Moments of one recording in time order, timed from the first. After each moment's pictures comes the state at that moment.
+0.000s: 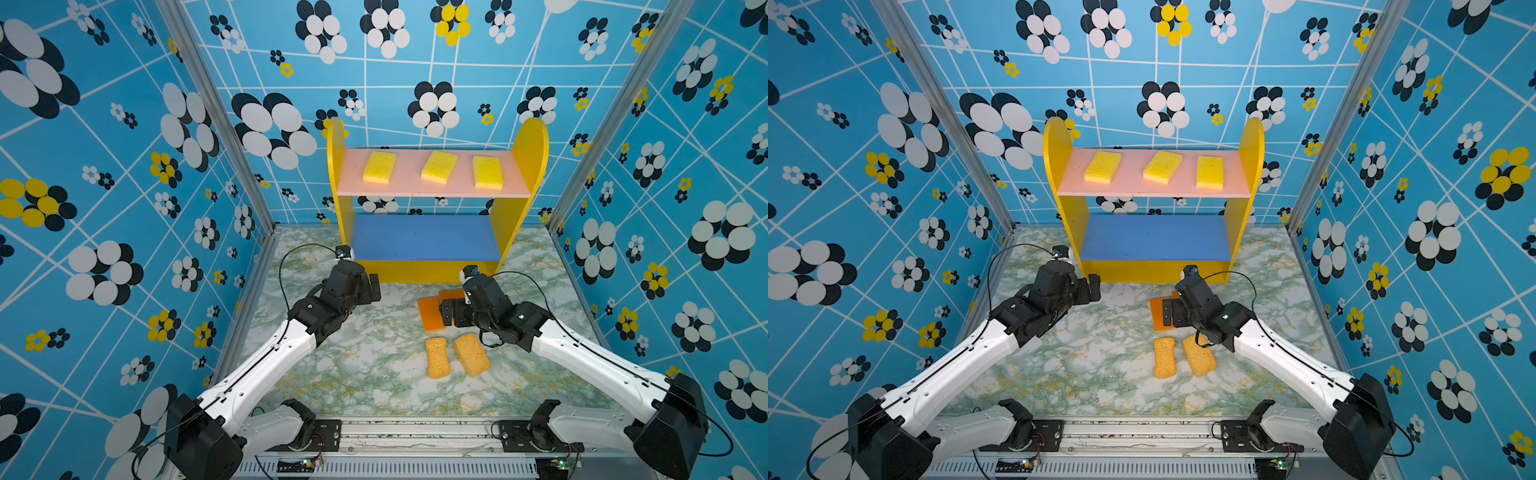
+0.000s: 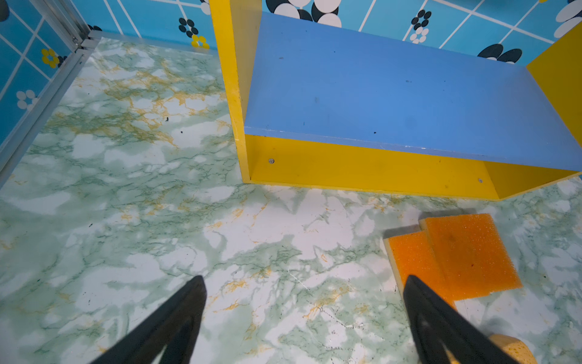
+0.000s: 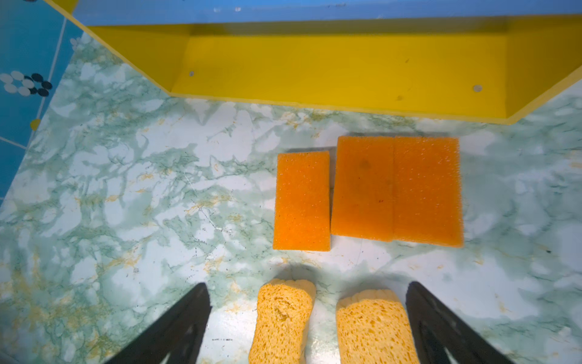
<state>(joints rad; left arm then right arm) -0.56 1.16 0.99 -0.47 -0.31 -0.48 0.75 1.26 0.96 -0.56 0.21 0.51</state>
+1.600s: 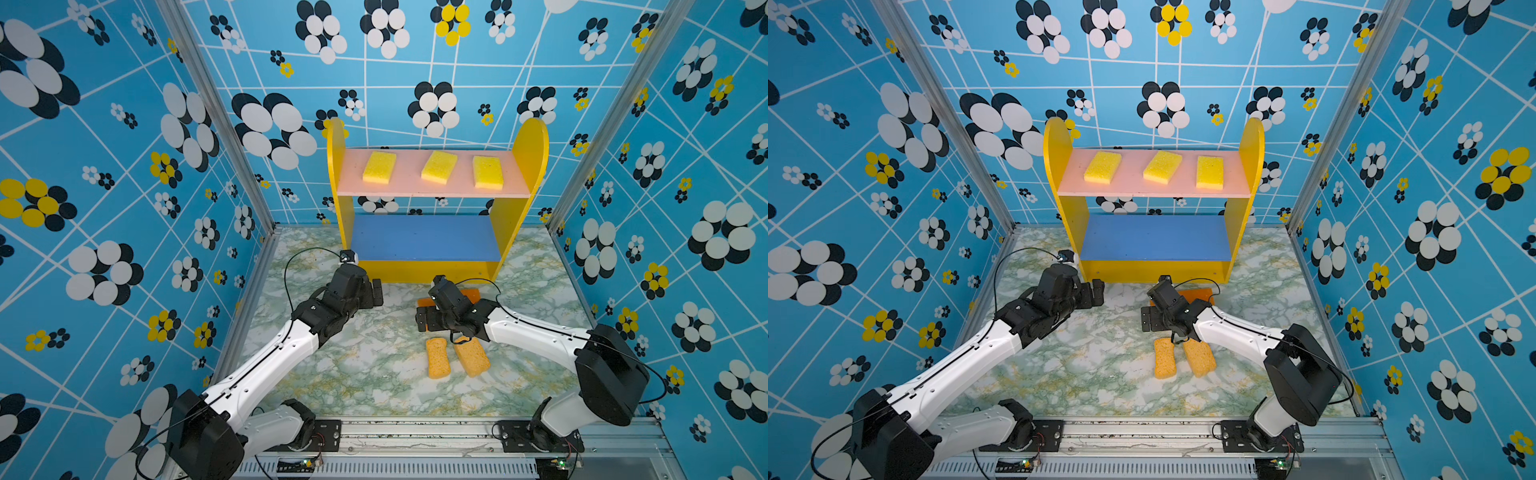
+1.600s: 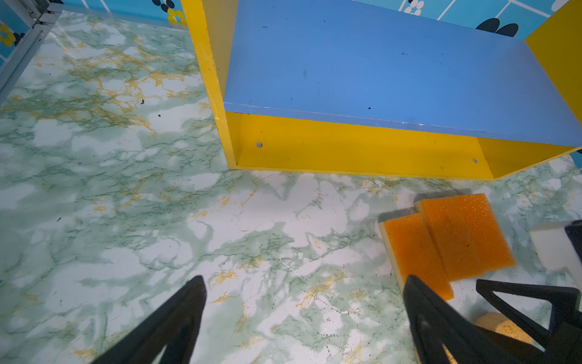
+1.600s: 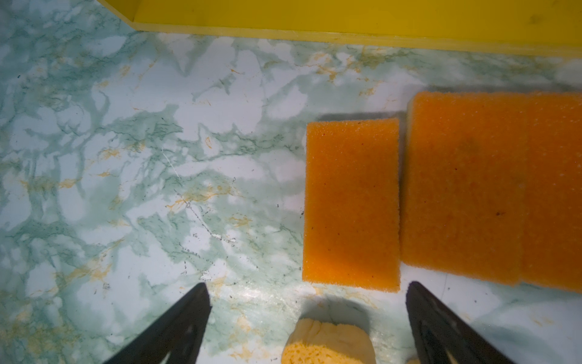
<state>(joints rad) -0.56 1.17 0.95 -0.44 -0.25 -0.48 0.79 1.56 0.99 -0.39 0.15 0.57</state>
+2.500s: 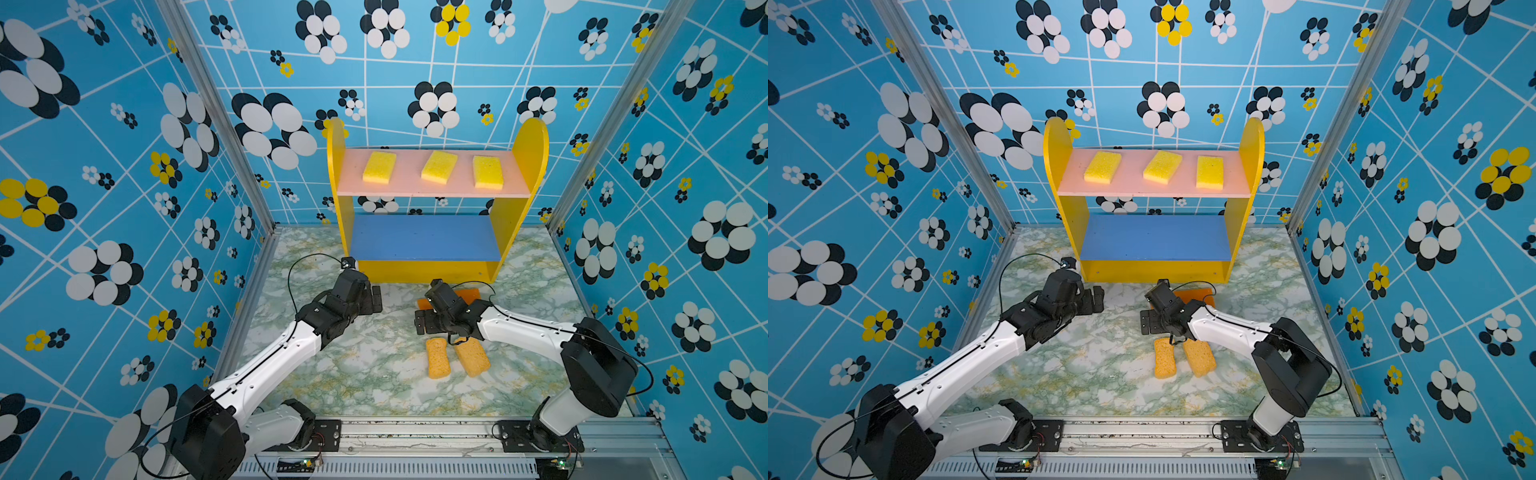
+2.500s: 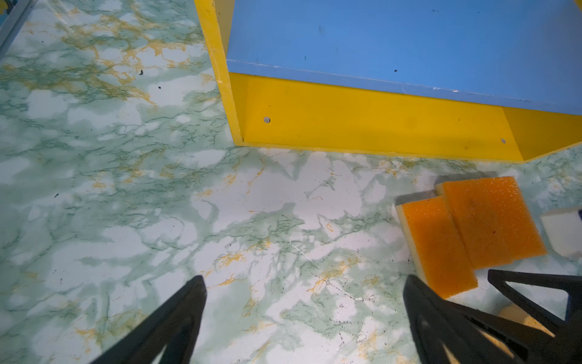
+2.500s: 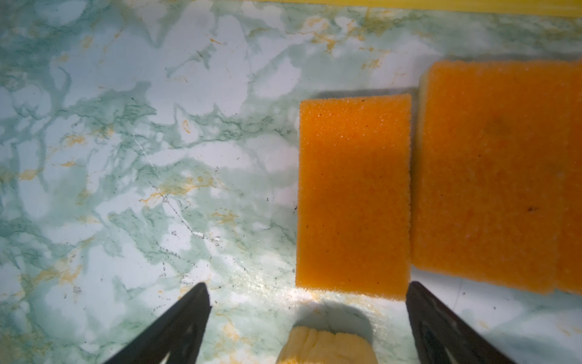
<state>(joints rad) -0.56 1.18 0.89 -0.45 -0.25 -0.50 0.79 1.63 0.99 -0.38 0.14 0.57</state>
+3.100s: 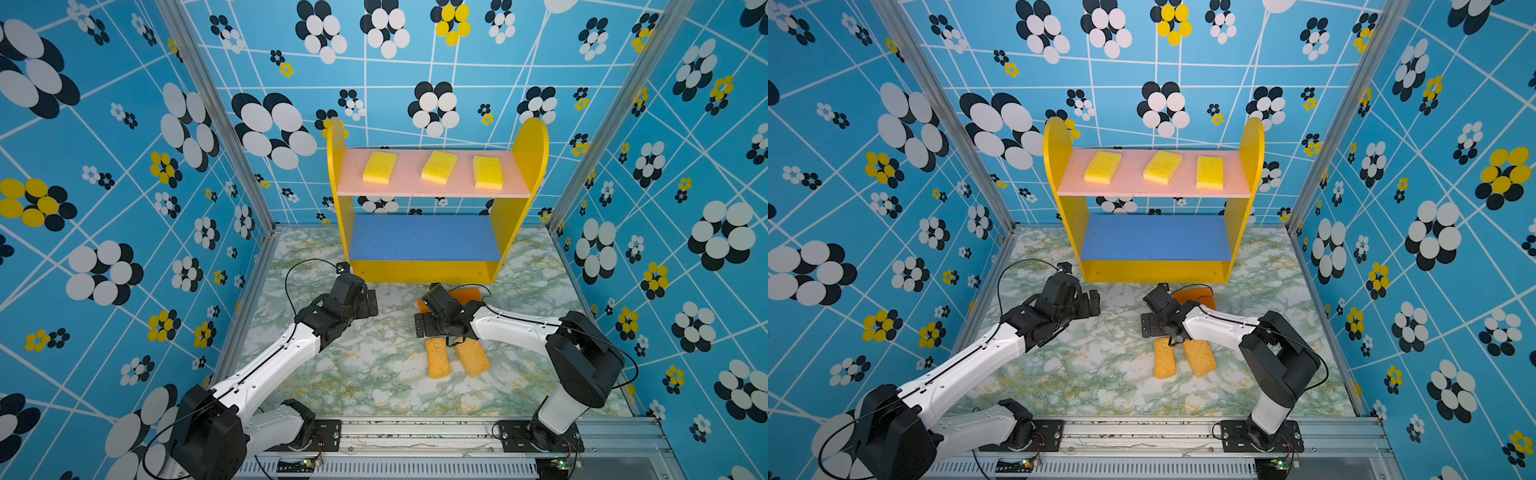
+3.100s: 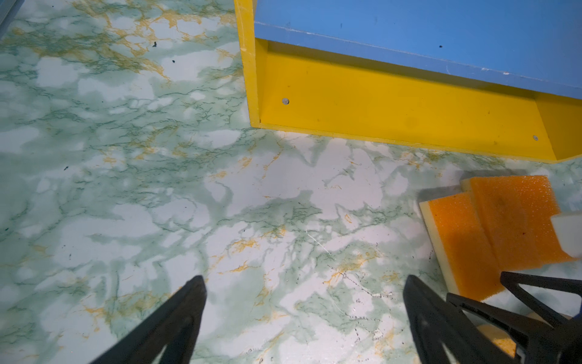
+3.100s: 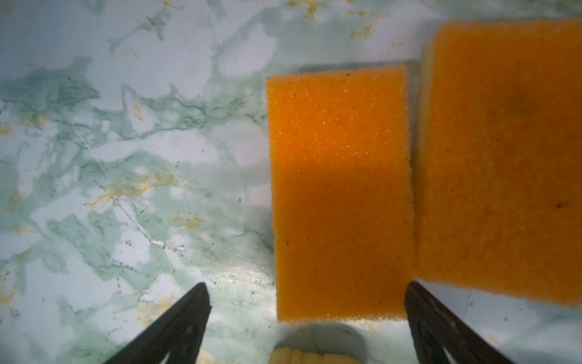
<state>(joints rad) -0.52 1.18 0.84 -0.45 -0.25 -0.52 0.79 1.70 1.00 -0.38 0.17 0.58</state>
